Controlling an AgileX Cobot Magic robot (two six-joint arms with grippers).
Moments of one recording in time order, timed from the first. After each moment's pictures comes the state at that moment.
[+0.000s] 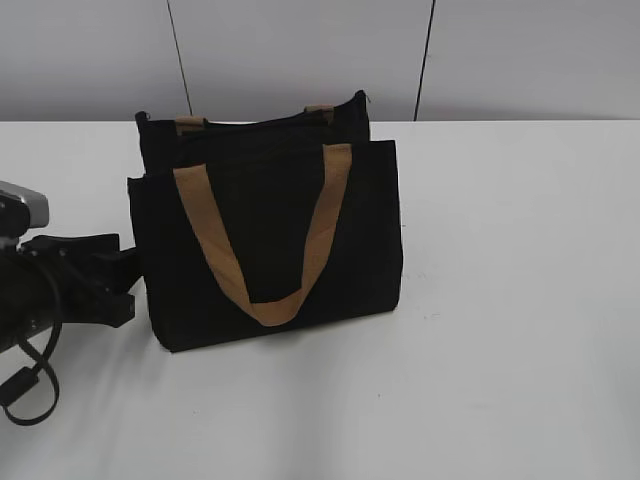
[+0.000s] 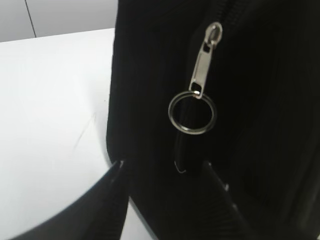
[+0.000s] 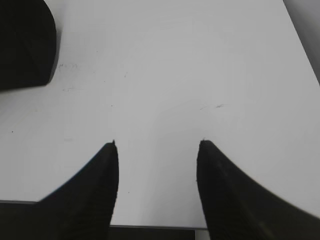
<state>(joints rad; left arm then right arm) -0.30 1.72 -0.27 0.18 -1.01 0.03 -0.05 -0.01 -0.48 0.11 1.10 -0.12</state>
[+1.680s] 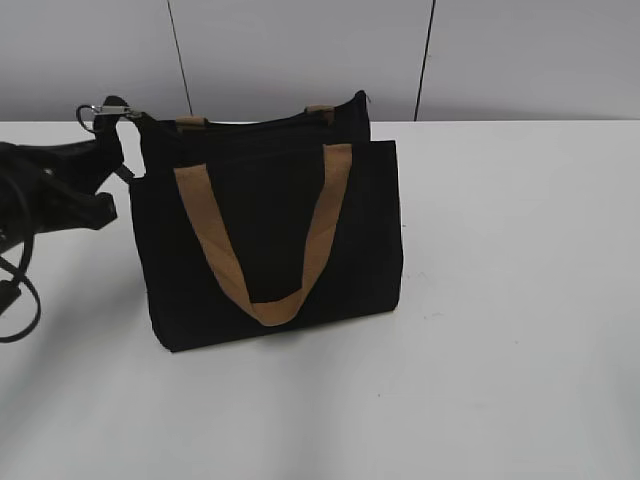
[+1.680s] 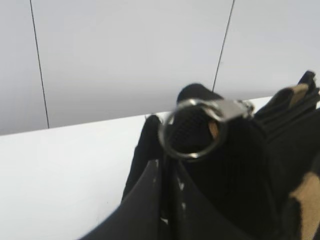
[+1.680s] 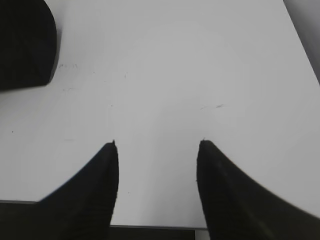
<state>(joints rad) -0.30 1.52 -0.37 0.19 -0.91 -0.07 -0.05 -0.01 -0.48 0.11 1.10 -0.12</state>
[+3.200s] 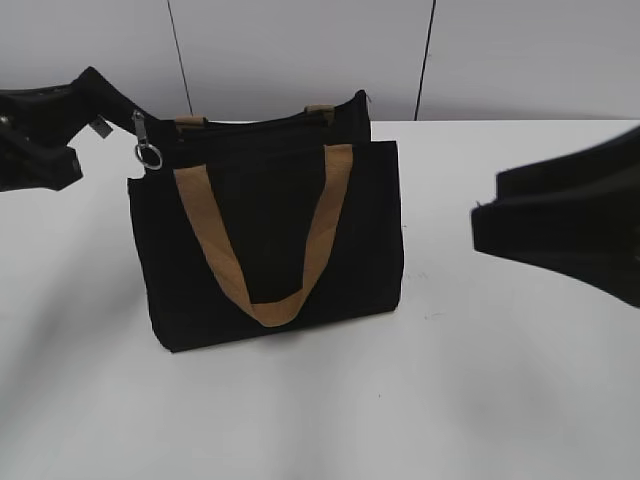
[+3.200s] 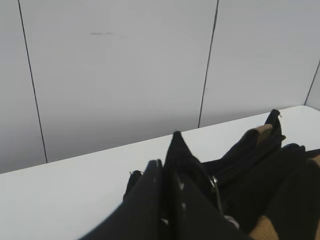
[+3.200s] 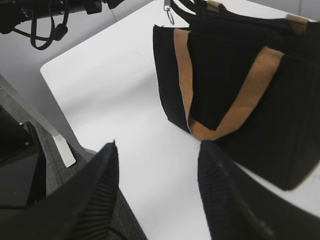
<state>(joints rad) -0.30 1.25 -0.42 0.29 -0.67 -0.15 0.14 0.91 -0.57 1.30 0.83 -1.34</state>
